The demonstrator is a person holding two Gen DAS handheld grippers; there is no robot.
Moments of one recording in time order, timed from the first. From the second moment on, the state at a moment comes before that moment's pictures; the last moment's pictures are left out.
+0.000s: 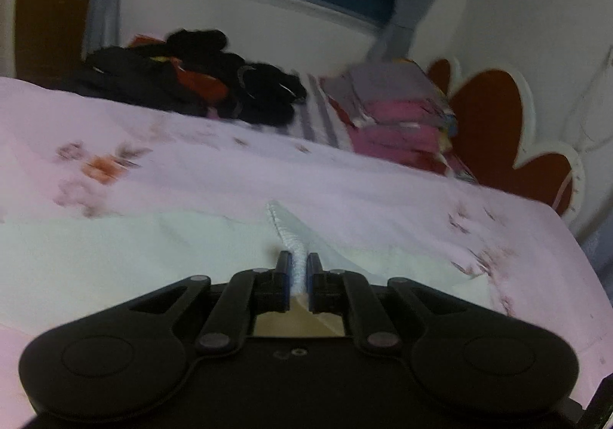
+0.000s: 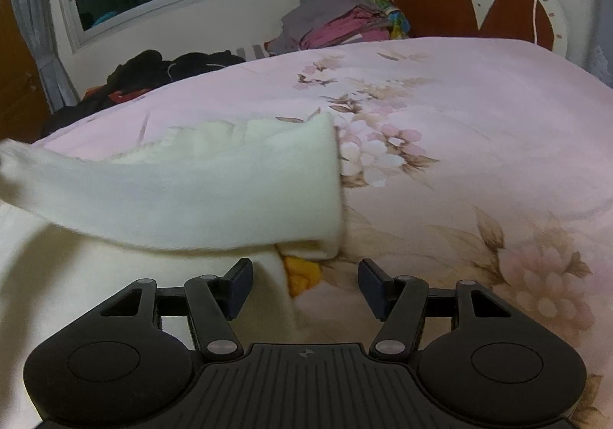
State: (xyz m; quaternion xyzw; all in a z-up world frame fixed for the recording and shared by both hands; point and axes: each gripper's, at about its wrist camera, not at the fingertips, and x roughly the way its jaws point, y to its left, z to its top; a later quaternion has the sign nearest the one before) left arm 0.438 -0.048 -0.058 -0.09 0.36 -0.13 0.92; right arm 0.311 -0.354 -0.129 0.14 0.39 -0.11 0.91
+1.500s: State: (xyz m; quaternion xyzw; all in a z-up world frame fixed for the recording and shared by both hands) left arm 0.443 -0.041 -0.144 0.02 0.41 -0.05 0.91; right arm 0.423 -0.396 -0.146 0.15 0.38 -0.12 0.91
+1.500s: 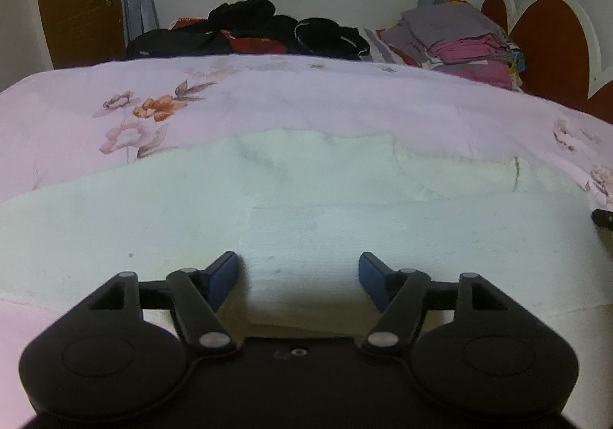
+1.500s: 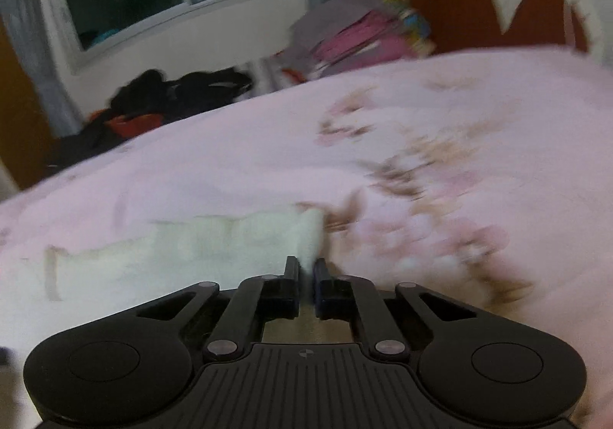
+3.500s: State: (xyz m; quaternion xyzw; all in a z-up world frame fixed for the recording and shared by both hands) left arm 0.372 0.284 -0.104 -0.20 0.42 0.13 0.88; right arm 0.390 -0.102 -0.099 0.03 0.39 0.12 0.91
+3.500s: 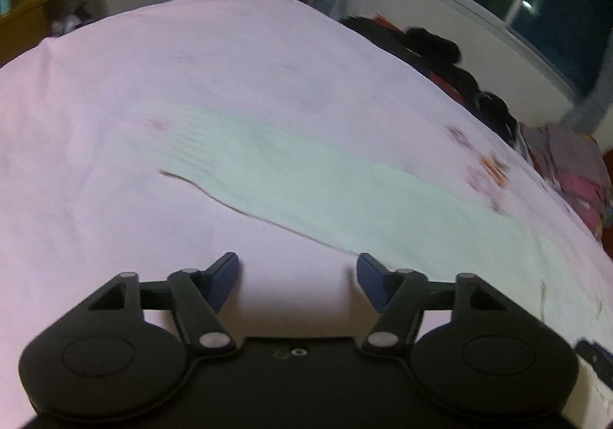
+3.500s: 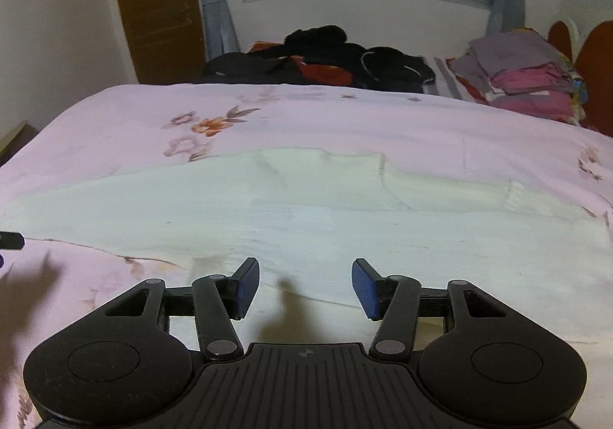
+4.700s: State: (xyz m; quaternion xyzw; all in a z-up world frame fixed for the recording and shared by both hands) left arm 0.440 0.068 -0.041 -0.21 0.31 -0.17 0.91; right arm 0.383 -0.184 -0.097 0.10 0.37 0.04 0.92
